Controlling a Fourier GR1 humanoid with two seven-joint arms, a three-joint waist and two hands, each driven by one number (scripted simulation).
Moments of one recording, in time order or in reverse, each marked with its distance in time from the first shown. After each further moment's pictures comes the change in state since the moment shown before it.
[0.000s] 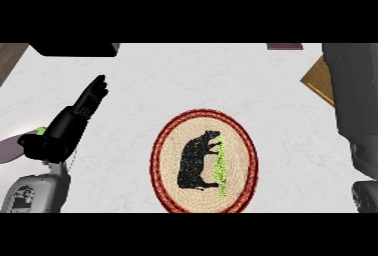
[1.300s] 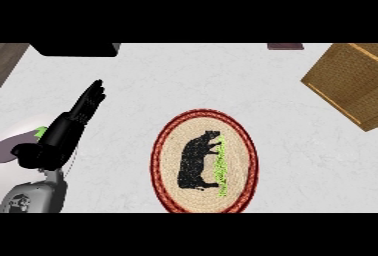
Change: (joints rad) left arm 0.046 -0.003 0.003 -0.043 -0.005 -0.014 -0.003; right arm 0.149 -0.293 -0.223 0.403 -0.245 -0.313 -0.458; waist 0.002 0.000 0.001
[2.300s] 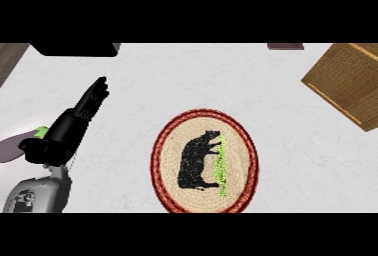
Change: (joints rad) left arm -0.028 -0.016 -0.005 0.013 -0.016 0.011 0.011; right arm -0.031 -0.098 -0.122 0.129 -0.262 -0.138 -0.365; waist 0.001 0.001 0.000
